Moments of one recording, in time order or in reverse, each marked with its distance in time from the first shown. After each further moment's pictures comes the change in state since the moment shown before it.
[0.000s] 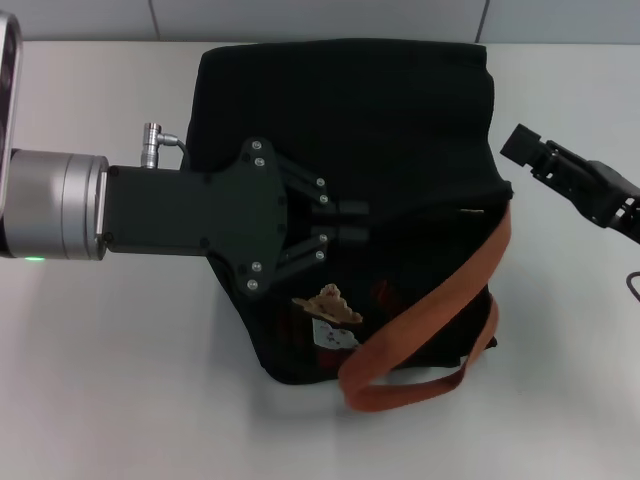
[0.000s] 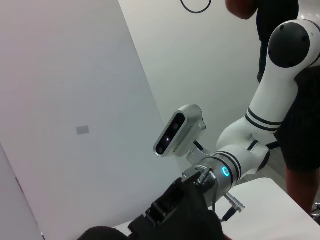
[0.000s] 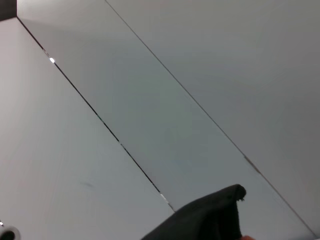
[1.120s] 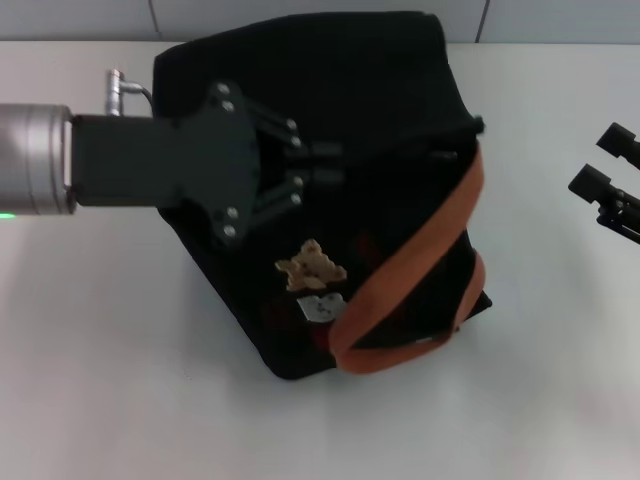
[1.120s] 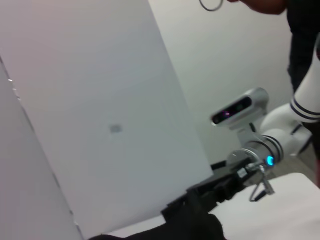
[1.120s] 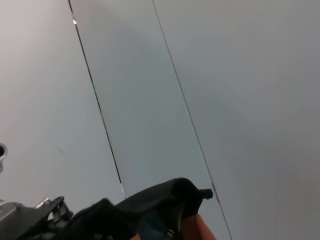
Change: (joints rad) left arm -0.019 0.005 -0.087 0.065 0.018 0.005 -0.062; right arm -0.108 -0.011 0.038 -0.137 0.007 -0.072 -0.295
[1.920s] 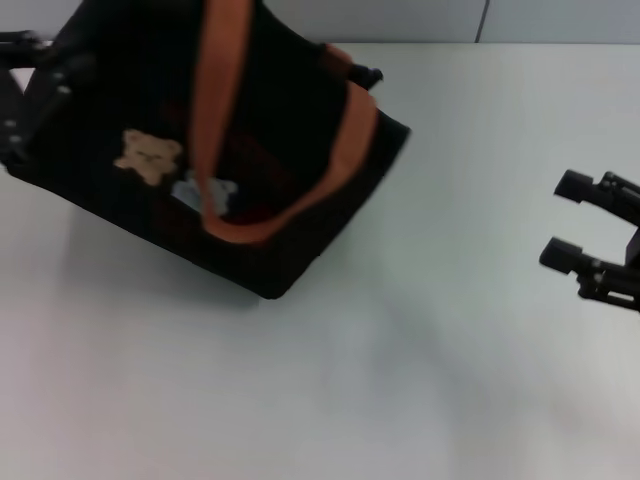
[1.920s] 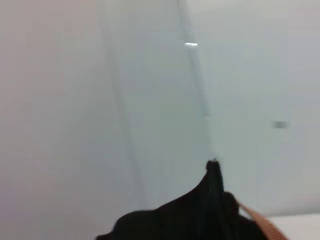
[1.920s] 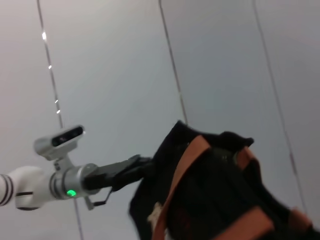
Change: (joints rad) left arm 0.014 0.006 -0.589 -0.153 0.101 0.128 0.055; right arm 0.031 -0.003 -0.034 -0.103 -0.145 -0.141 -0.014
